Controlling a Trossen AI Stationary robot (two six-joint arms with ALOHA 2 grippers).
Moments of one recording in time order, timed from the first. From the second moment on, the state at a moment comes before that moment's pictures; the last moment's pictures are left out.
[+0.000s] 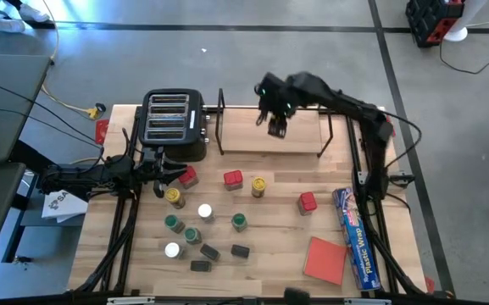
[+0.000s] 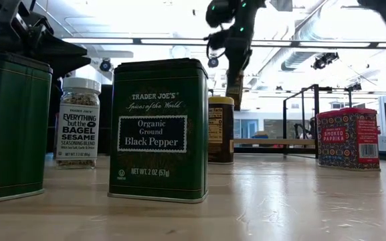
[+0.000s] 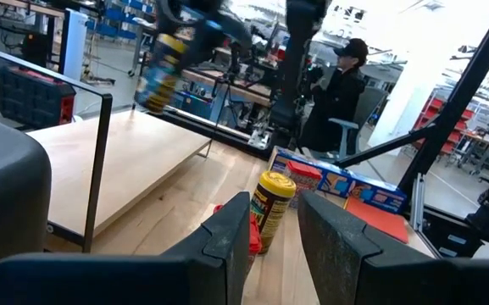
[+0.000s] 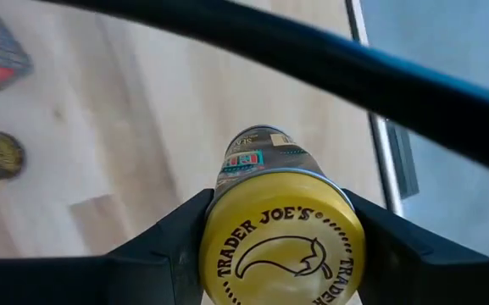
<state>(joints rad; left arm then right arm) 0.00 0.01 0.01 0.03 -0.17 -0.31 -0.48 1.98 2.04 -1.36 0.12 -0.26</state>
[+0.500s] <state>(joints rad) 0.00 0.01 0.01 0.03 -0.18 -0.30 -0.74 2.16 2.25 -1.57 0.08 -0.37</state>
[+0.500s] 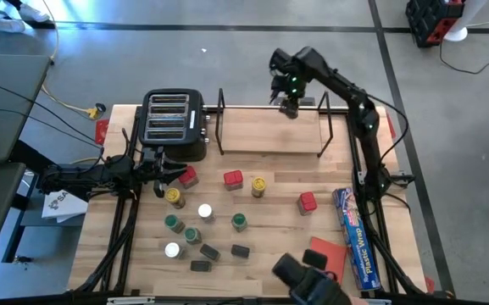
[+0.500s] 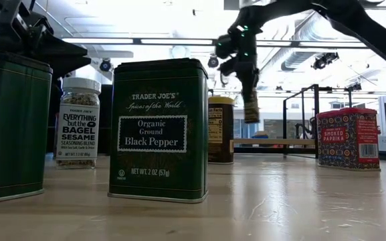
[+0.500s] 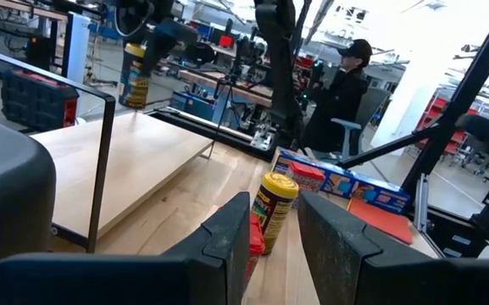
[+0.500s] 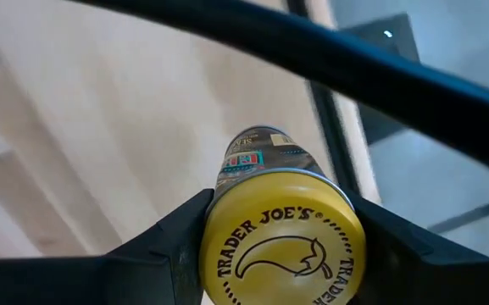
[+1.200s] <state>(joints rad) 0.00 0.01 0.01 0.03 -0.17 -0.30 -0.85 1.88 1.66 -1.22 0.03 -0.56</state>
